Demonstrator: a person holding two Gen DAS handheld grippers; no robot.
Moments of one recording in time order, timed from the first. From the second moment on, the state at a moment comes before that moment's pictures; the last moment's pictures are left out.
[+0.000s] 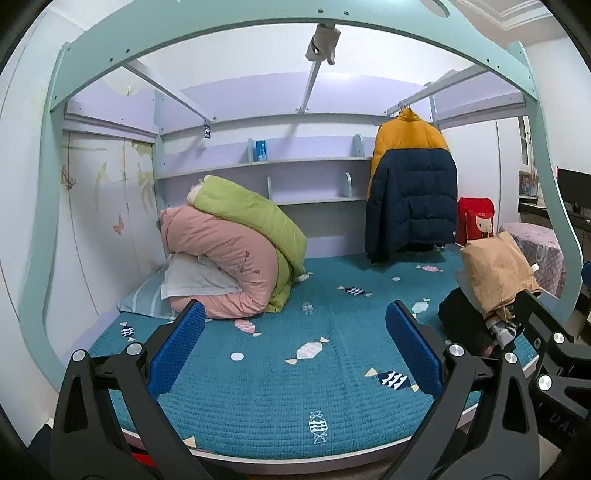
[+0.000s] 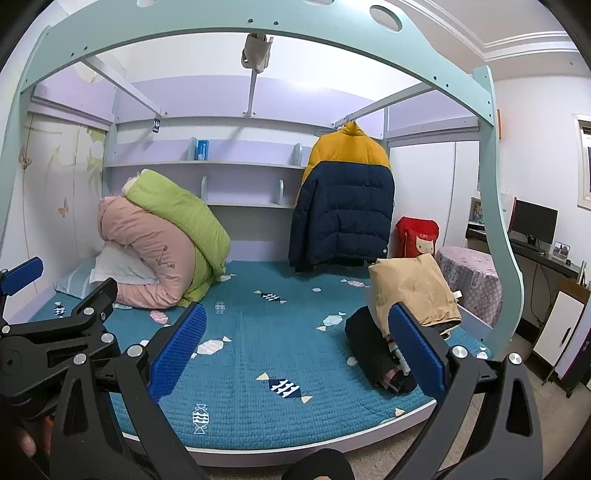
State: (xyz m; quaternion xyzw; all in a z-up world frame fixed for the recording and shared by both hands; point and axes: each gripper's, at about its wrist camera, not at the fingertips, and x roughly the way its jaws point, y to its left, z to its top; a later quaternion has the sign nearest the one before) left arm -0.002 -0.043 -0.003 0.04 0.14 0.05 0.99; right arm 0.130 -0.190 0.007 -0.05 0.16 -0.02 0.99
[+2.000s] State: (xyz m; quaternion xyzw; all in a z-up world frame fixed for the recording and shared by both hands) left arm -0.012 -0.044 0.003 0.01 0.10 0.04 0.99; right arm 0.131 -0.194 0.009 -0.05 0.14 -0.02 0.99
